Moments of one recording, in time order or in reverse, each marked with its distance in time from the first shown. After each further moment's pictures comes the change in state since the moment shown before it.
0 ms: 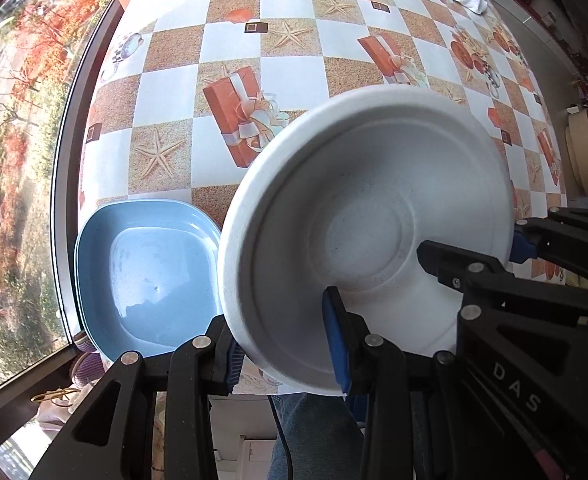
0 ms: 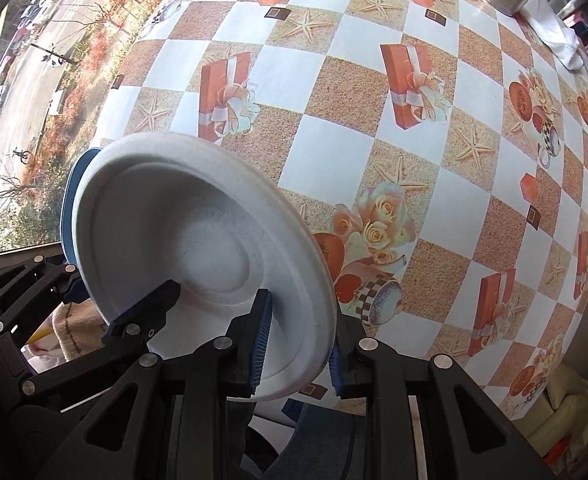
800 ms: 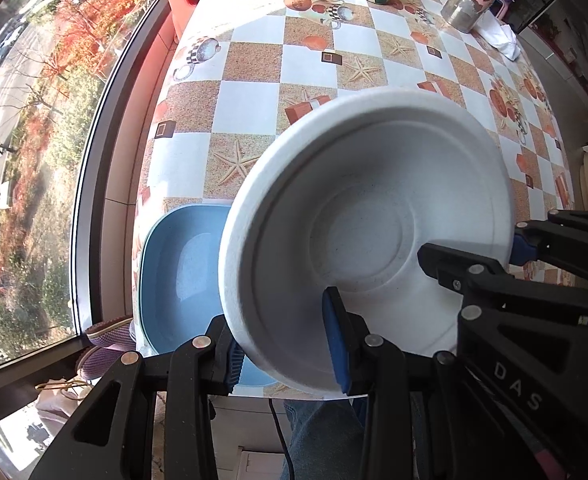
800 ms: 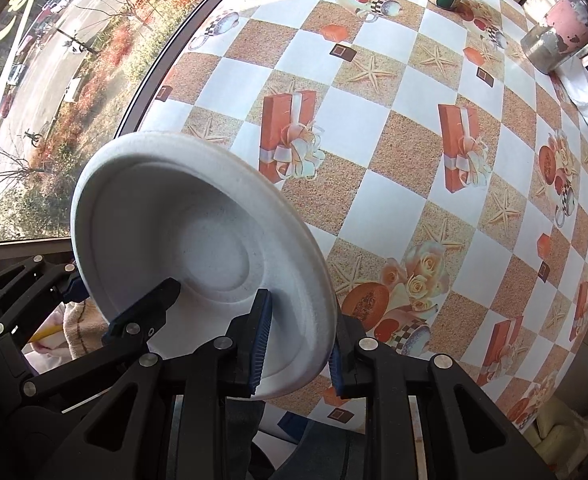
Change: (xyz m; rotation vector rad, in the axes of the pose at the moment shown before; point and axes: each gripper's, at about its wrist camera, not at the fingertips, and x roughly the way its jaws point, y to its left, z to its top) left arm -0.019 0.054 -0.008 -0.114 -0.077 0.035; right arm -0.008 0.047 0.025 -0.108 -0.053 0.001
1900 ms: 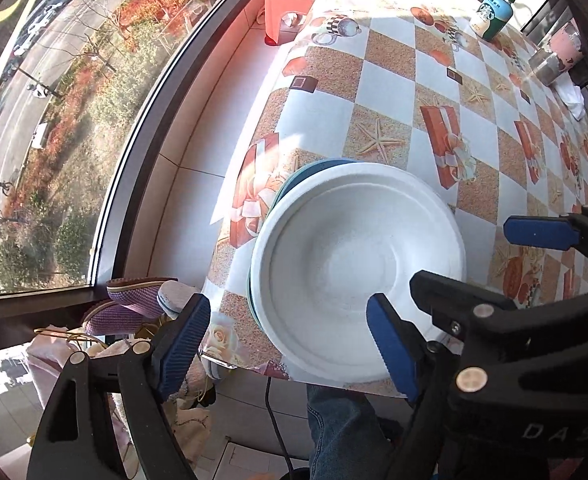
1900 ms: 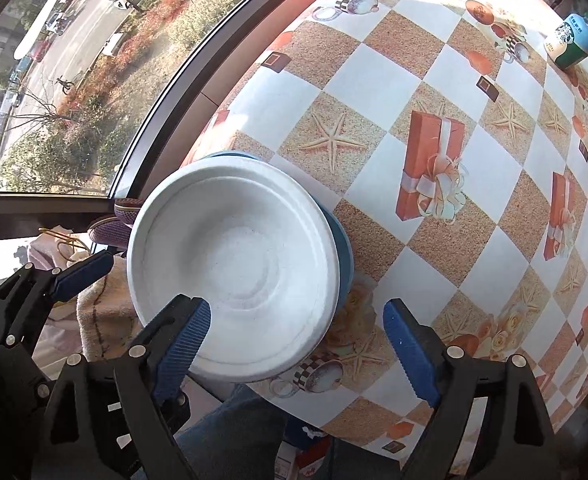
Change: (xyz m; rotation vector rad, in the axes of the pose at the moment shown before) left arm 0.007 0.089 -0.039 -0.213 -0.033 0.082; right arm 0.043 0.100 0.041 -0.186 0.042 0.059
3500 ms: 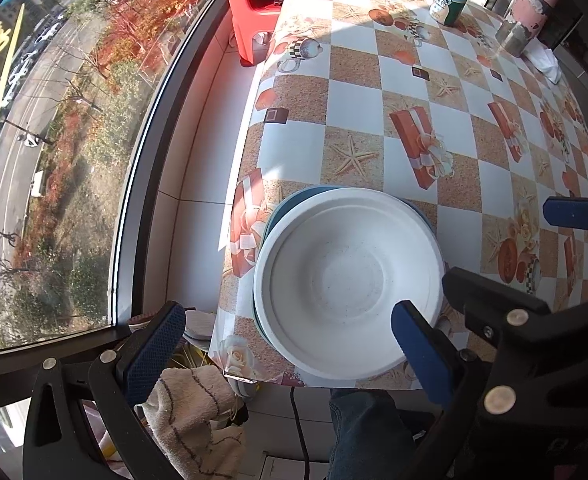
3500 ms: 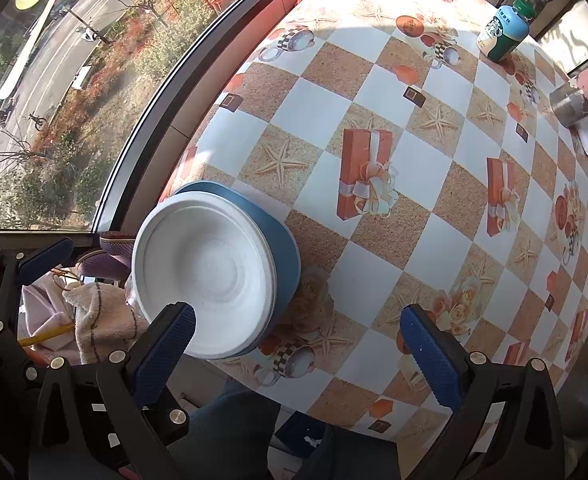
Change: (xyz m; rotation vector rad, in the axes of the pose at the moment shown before) left arm -0.018 -0.020 0.014 0.157 -0.030 0.039; right arm -0.039 -0.021 -0.016 0.090 -0.072 -0.094
